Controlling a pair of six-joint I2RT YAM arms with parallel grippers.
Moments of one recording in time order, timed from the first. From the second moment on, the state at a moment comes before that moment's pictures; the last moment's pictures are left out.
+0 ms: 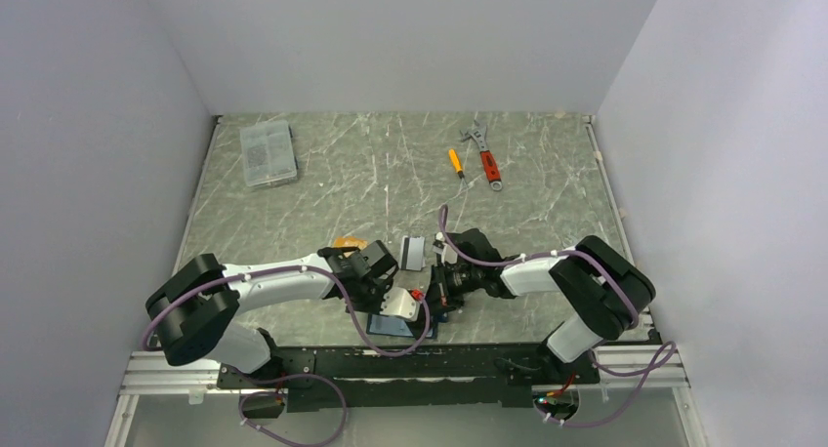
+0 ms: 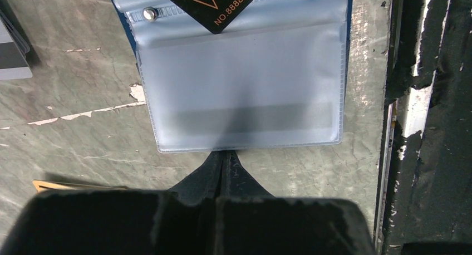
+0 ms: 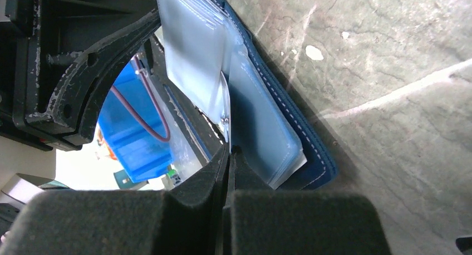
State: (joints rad) left arm -0.97 1.43 0.73 -0.55 0.16 0.82; right arm 0.70 1.56 0.45 0.25 -0.77 0.81
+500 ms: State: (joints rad) left arm -0.97 1.43 0.73 -0.56 0.14 0.82; right arm 0.69 1.61 0.47 0.28 -0.81 0.83
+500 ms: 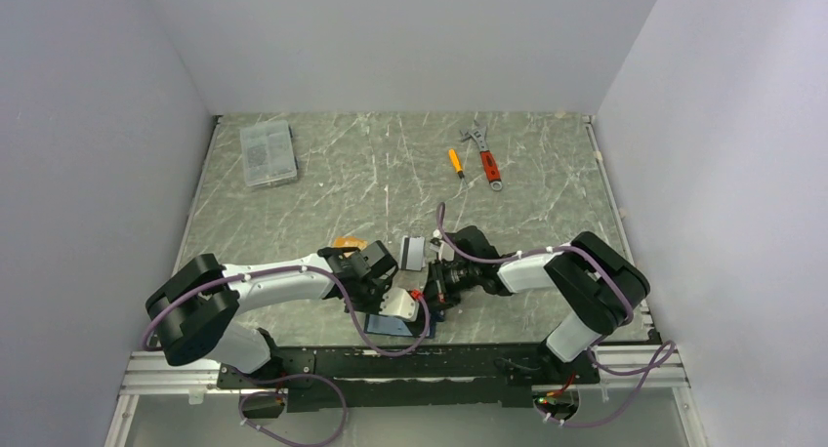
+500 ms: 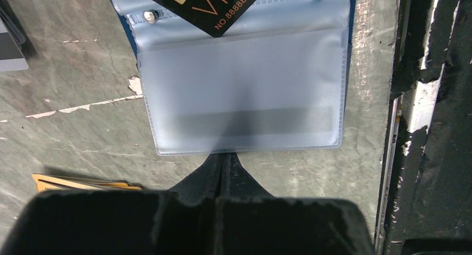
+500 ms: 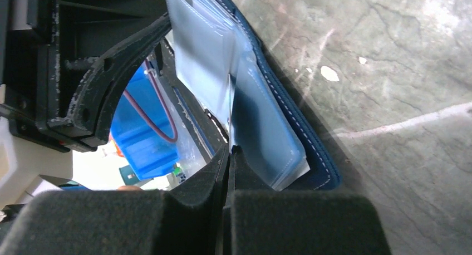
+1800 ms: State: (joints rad) left arm -0.98 1.46 0.76 -0.58 0.12 0.81; right arm 0.70 1.54 0.44 0.29 -0.74 0.78
